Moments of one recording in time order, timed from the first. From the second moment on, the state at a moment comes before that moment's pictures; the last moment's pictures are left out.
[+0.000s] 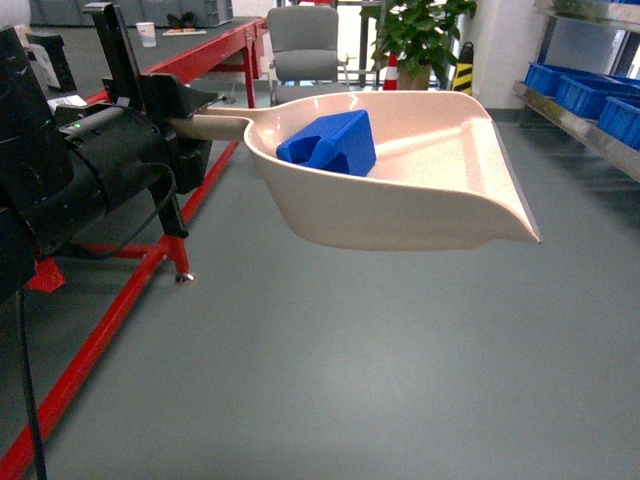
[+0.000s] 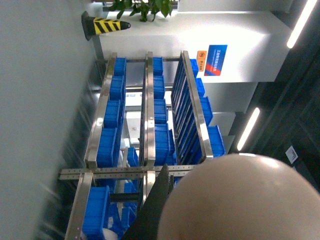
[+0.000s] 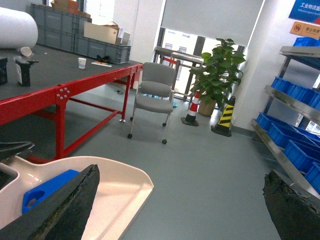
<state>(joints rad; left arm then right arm) -0.20 2.06 0.90 1.28 0.13 -1.59 0.54 0.84 0.60 0.39 0.40 -0.23</state>
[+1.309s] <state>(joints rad) -0.19 2.06 0.90 1.27 0.12 -1.59 0.54 0.85 0.60 0.38 0.40 -0.23</state>
